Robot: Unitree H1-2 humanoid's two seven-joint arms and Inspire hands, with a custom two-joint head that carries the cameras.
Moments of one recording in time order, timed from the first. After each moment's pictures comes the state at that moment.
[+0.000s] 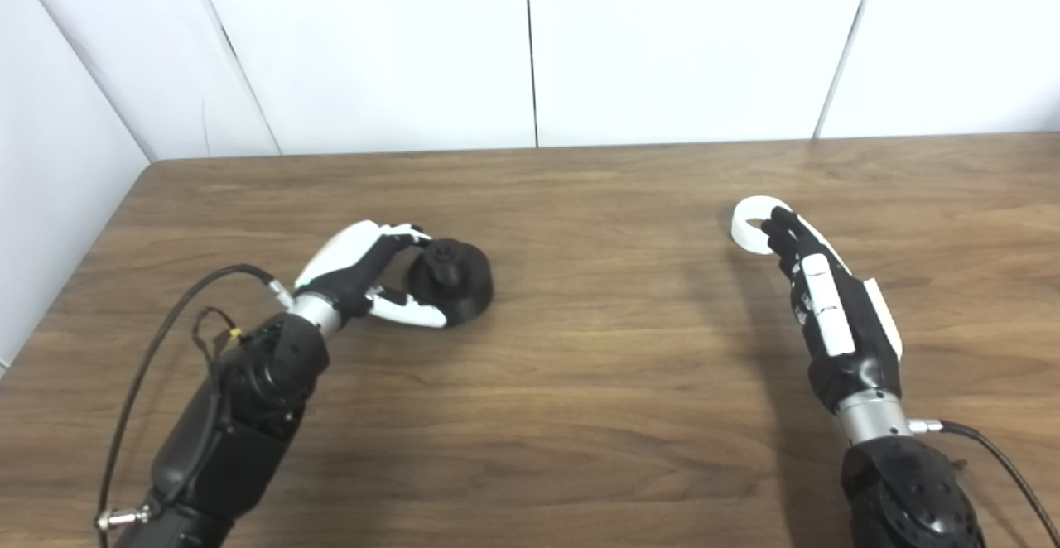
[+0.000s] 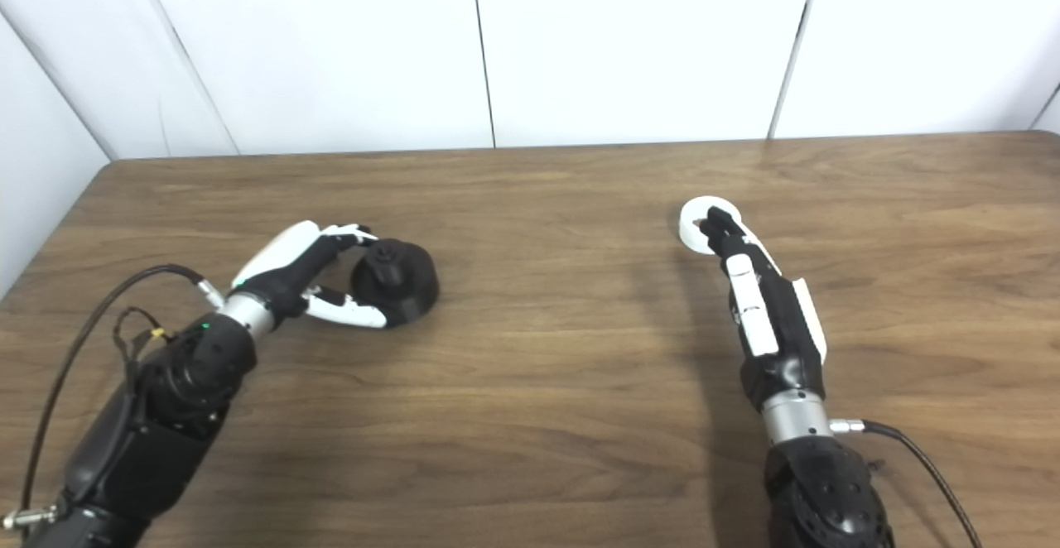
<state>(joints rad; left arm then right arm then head) -0.34 0.44 -0.28 -0.02 0.54 0.34 -0.32 -0.04 -0.06 -0.05 -0.23 0.08 0.17 -0.01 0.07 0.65</state>
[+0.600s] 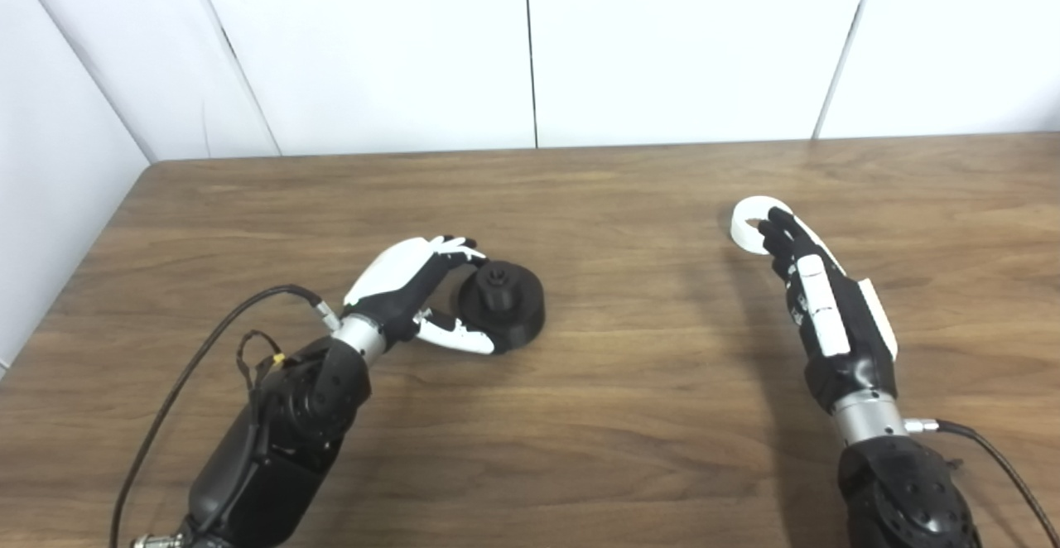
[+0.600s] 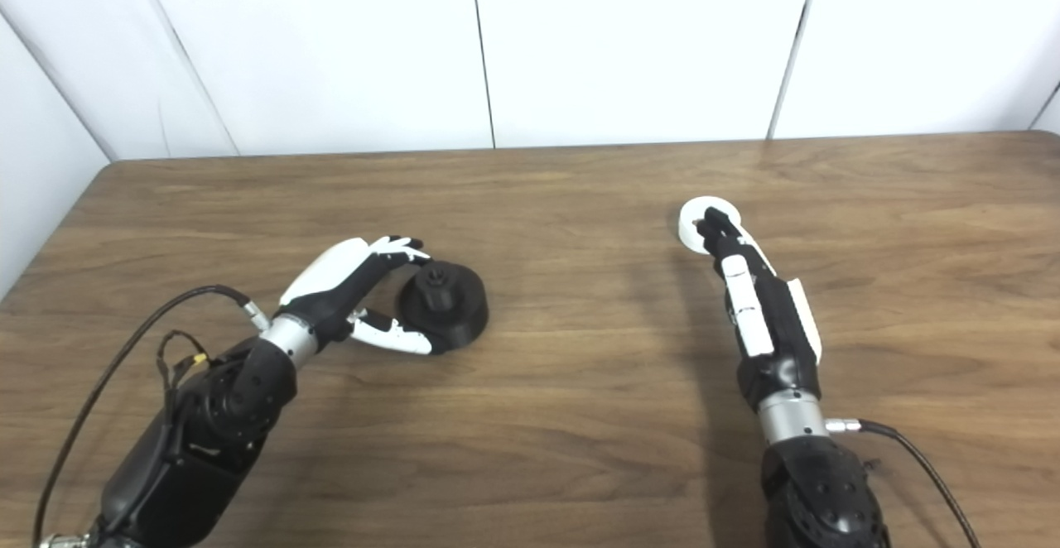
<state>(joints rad) -0.29 0.38 -0.35 -0.08 0.57 0.30 -0.30 -0.04 -0.05 -0.05 -0.23 0.06 0.17 -0.01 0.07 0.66</state>
